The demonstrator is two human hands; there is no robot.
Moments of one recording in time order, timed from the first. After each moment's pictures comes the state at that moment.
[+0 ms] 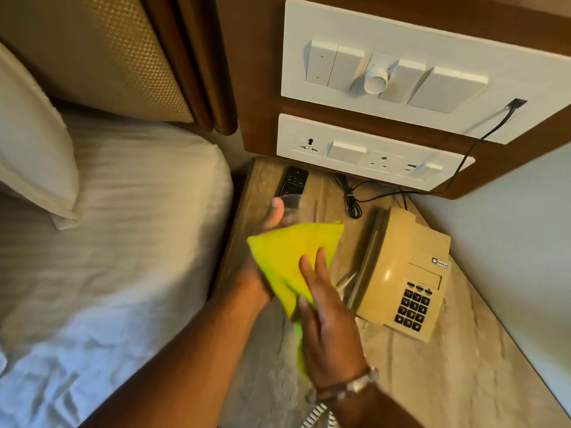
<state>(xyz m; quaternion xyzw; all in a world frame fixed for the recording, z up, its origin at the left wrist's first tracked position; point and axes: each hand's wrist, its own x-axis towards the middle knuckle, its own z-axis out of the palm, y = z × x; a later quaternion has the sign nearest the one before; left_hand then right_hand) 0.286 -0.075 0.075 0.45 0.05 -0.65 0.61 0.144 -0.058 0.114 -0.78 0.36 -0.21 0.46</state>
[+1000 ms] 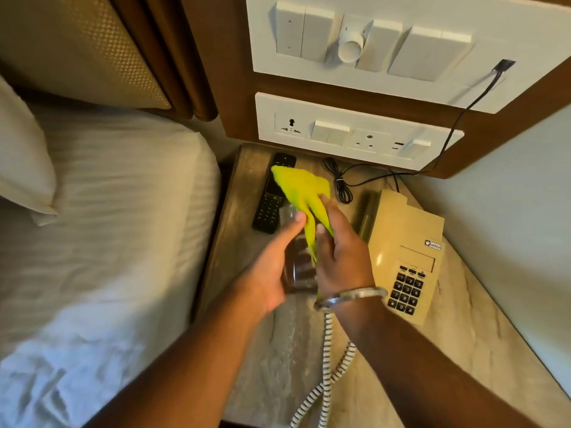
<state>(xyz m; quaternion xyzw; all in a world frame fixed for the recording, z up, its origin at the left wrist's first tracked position) 0.250 -0.070 0.075 0.47 0.05 -0.68 0.56 0.156 -0.123 0.108 -0.76 0.46 -0.19 0.42</state>
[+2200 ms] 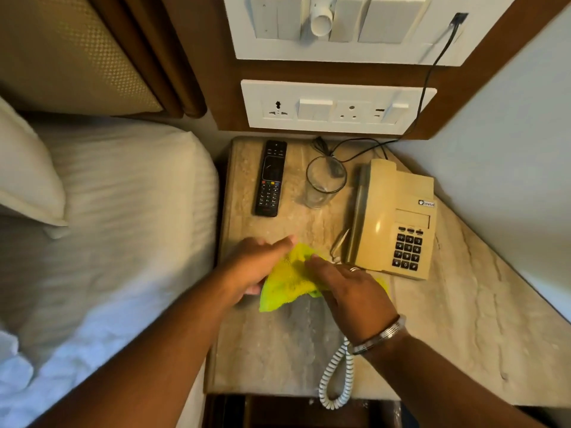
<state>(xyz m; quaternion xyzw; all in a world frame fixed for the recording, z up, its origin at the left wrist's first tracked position) 0.280 -0.021 0.083 0.77 -0.13 -0.59 0.22 0.090 -0.056 0.093 -0.92 0.32 -0.05 0.23</state>
